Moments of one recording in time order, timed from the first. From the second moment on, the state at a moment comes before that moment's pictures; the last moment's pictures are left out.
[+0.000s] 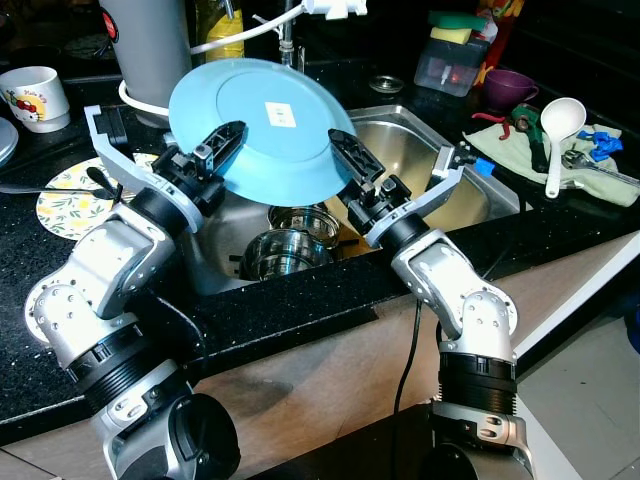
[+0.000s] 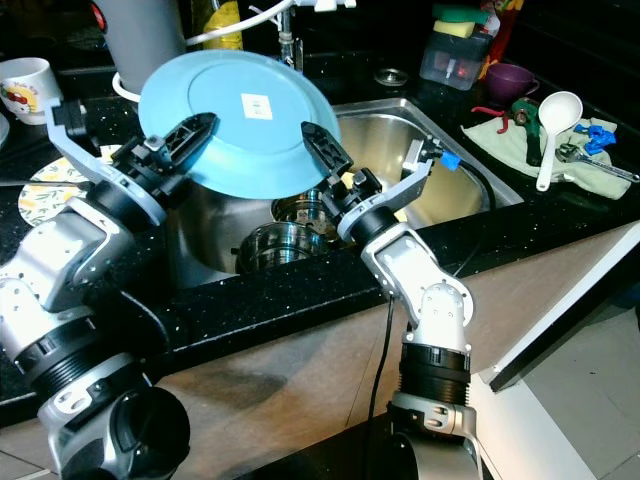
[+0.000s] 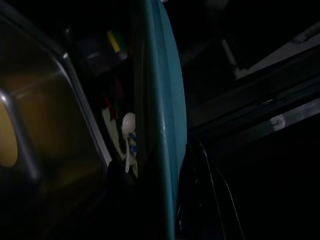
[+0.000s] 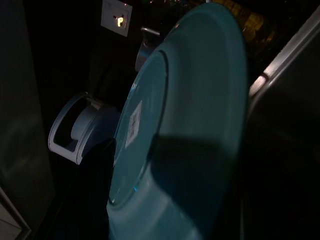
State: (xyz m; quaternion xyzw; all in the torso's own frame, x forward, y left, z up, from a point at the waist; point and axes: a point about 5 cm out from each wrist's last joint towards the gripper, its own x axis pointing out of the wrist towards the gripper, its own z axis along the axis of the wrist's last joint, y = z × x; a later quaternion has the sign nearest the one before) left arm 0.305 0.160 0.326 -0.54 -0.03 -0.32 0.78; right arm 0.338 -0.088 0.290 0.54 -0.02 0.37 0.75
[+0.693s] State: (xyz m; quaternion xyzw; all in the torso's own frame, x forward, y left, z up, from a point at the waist) left arm 0.302 0.160 0.322 -0.56 -0.01 -0.31 0.77; right arm 0.338 -0.097 0.295 0.58 -0.05 0.37 0.72
